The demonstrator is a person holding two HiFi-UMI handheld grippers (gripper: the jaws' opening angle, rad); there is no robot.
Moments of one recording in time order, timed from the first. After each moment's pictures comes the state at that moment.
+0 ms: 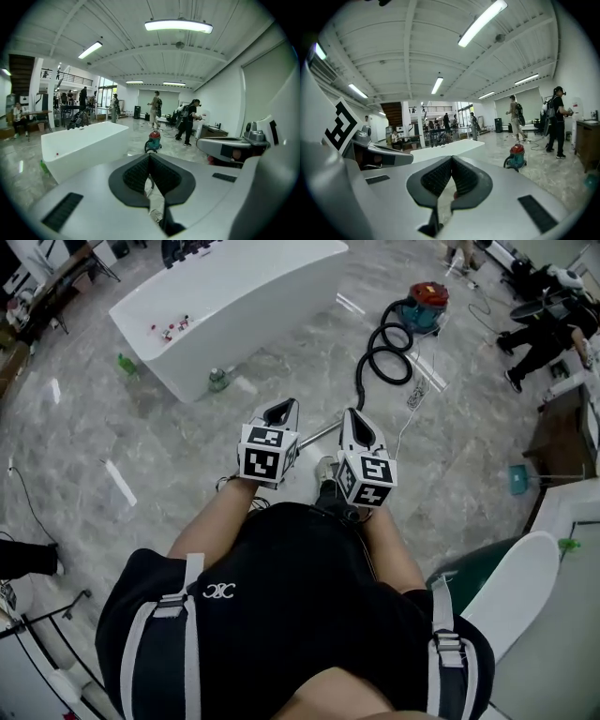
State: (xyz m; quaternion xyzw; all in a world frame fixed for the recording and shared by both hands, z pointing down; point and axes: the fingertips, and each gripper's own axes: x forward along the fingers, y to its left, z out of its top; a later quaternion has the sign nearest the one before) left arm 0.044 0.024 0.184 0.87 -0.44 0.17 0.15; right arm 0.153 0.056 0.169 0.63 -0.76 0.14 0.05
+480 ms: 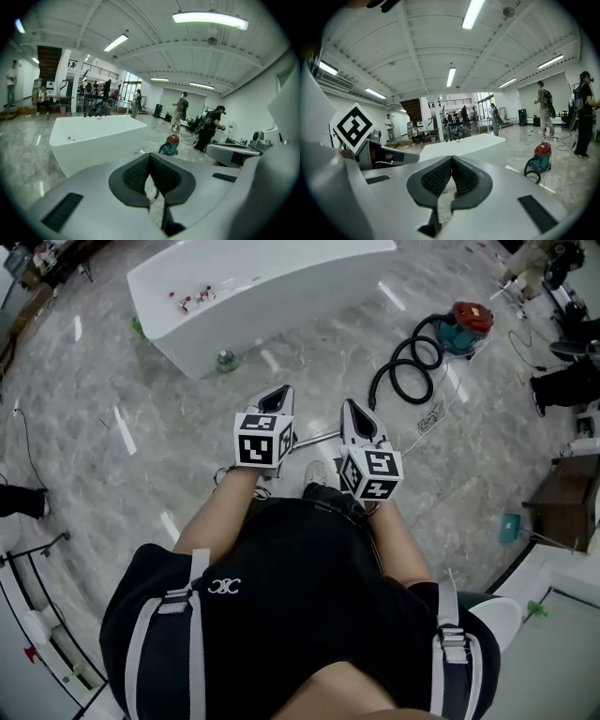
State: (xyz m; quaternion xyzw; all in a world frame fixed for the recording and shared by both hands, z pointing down) left arm 0.076 -0.141 0.212 0.79 -0.55 0.14 0.24; right arm 0.195 -0.123 0.186 0.50 -0.85 0.15 0.08
